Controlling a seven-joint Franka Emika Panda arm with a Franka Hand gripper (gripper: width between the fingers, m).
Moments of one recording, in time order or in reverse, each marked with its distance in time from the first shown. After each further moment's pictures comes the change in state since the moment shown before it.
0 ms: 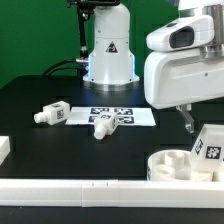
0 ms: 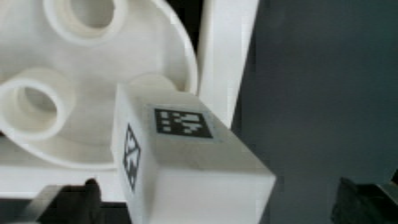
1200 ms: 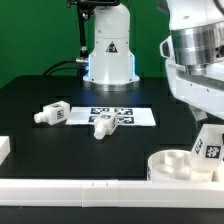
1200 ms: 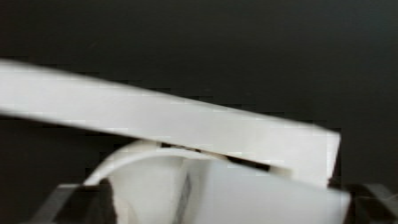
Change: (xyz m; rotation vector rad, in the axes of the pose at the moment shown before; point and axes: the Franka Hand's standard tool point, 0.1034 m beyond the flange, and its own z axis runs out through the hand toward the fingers) arm -0.005 0.002 0.018 0.045 -0.077 1.437
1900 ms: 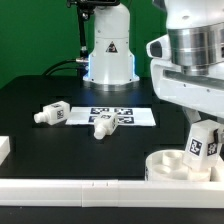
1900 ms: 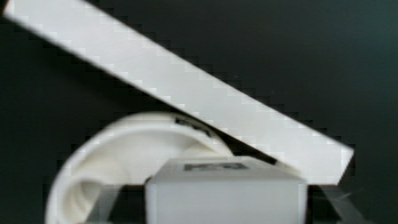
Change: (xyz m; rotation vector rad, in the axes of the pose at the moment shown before) arm 0.007 -0.002 0.000 -0.018 -0.006 0.120
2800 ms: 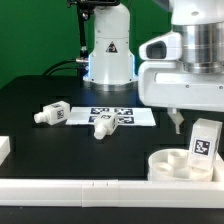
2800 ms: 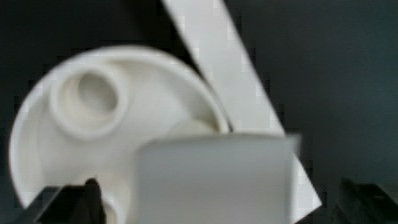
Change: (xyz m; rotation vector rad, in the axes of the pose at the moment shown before) arm -0.003 0.005 -0.001 -0.079 0.054 -0.710
